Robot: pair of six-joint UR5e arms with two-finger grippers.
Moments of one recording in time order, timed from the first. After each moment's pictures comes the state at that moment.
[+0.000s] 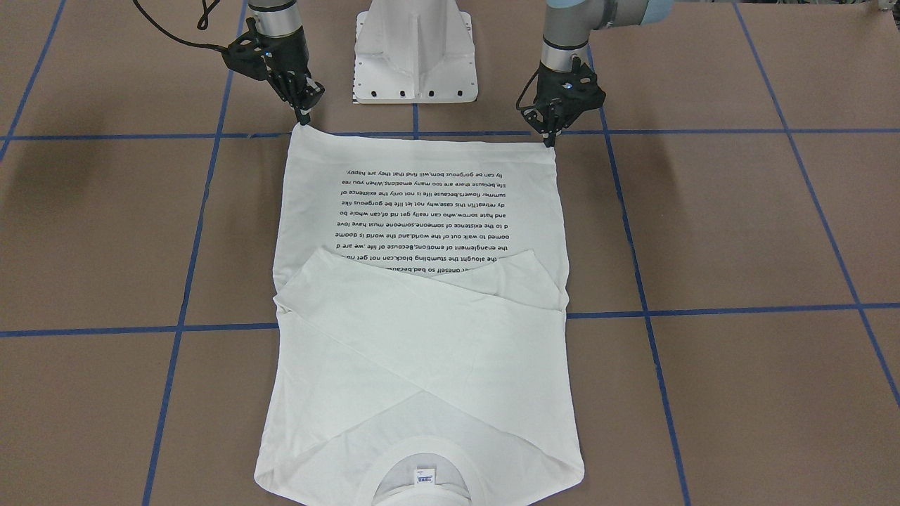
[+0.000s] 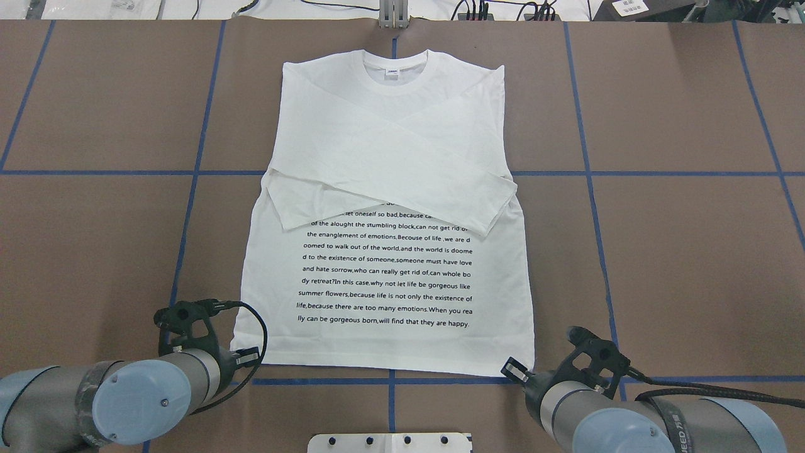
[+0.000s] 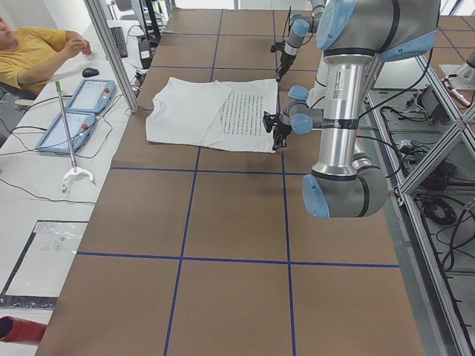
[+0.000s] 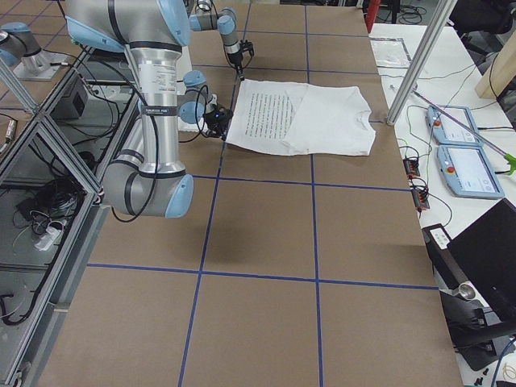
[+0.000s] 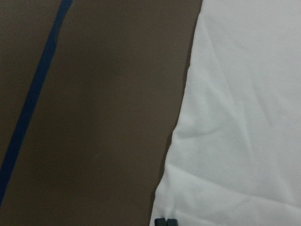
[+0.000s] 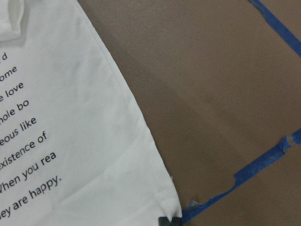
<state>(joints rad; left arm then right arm) -0.15 -1.69 -2.08 -1.71 -1.44 -1.70 0.02 -1.48 2.18 -1.47 1.33 2.18</state>
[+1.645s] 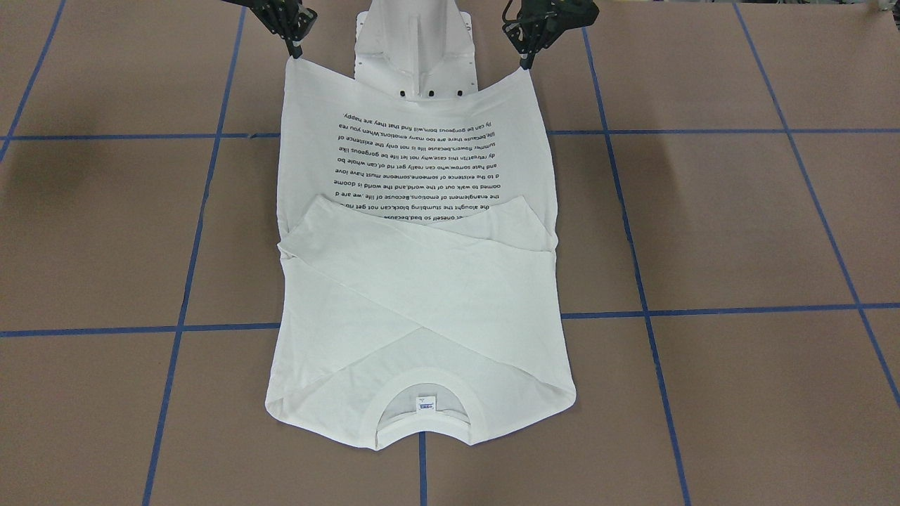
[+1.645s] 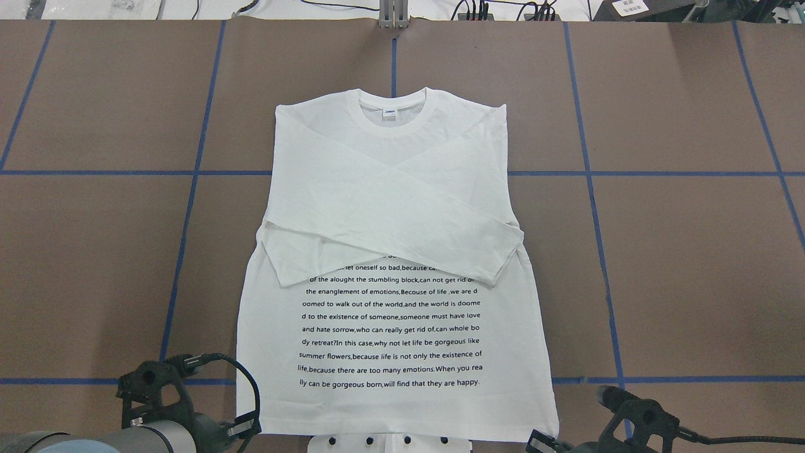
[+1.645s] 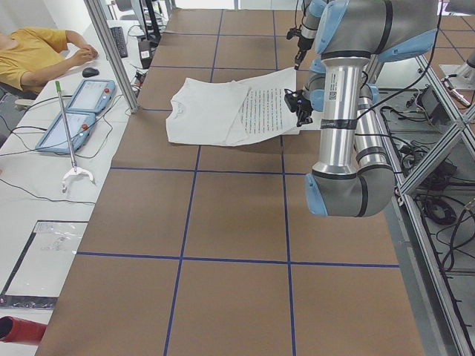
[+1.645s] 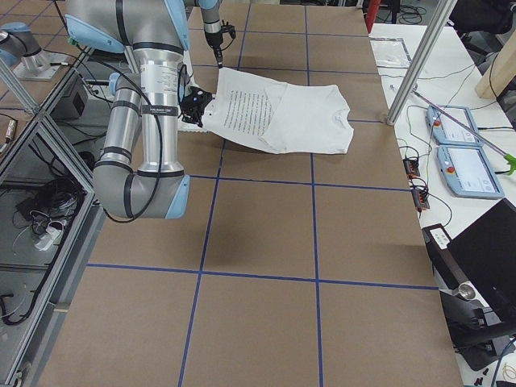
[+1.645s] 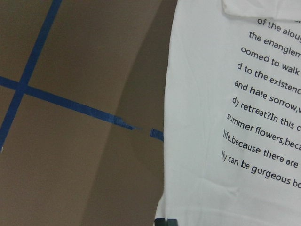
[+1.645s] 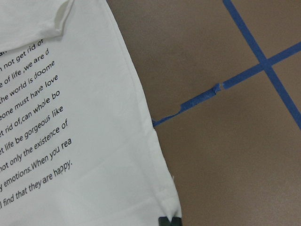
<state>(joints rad) 0.02 -1.67 -2.38 -1.54 -1.45 -1.93 -0.17 -1.56 2.46 -1.69 1.28 2.18</state>
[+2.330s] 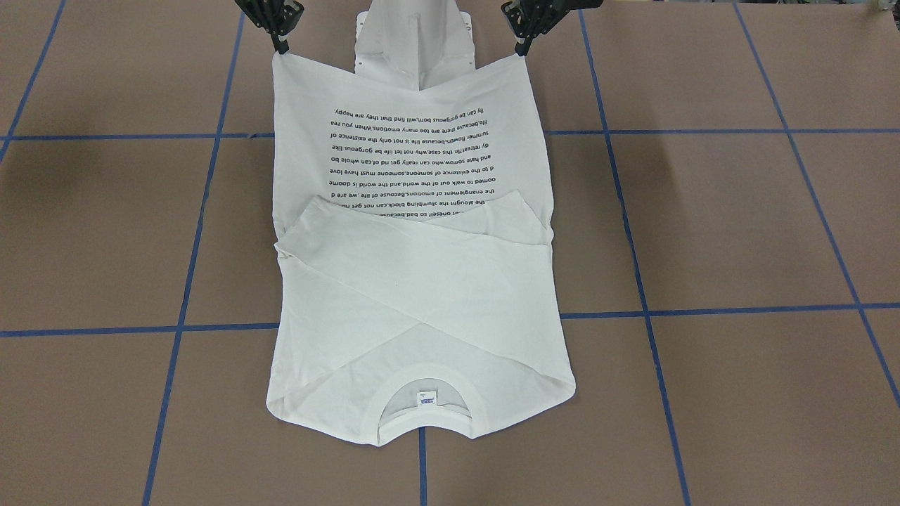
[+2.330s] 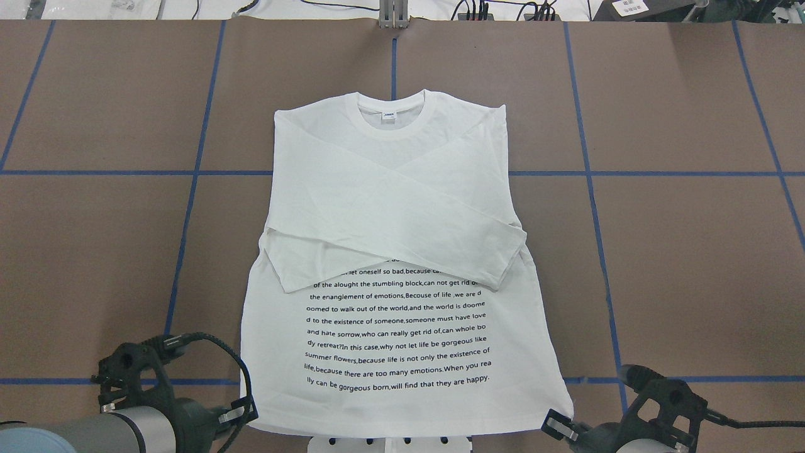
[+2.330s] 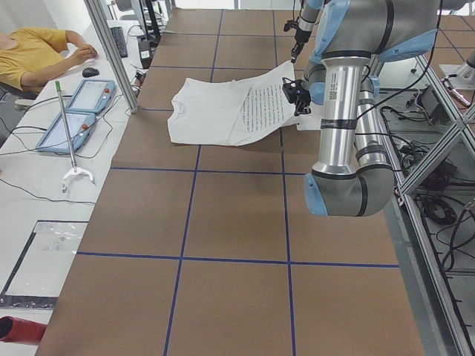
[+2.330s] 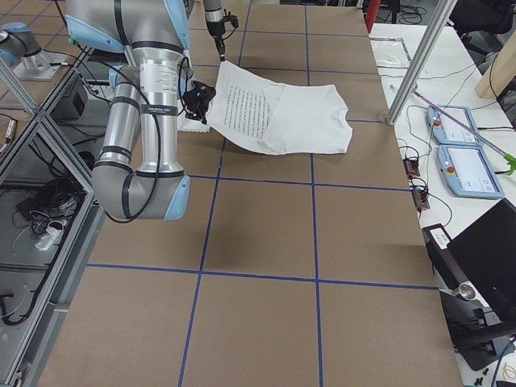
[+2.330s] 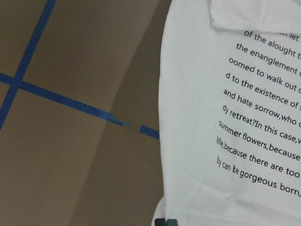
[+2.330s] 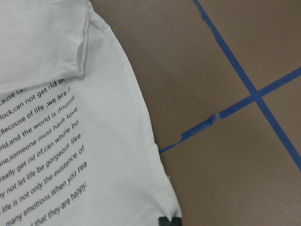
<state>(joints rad) -0.05 -1.70 -2.47 -1.54 -1.45 -1.90 -0.10 -1.56 2.53 -1.76 1.28 2.17</state>
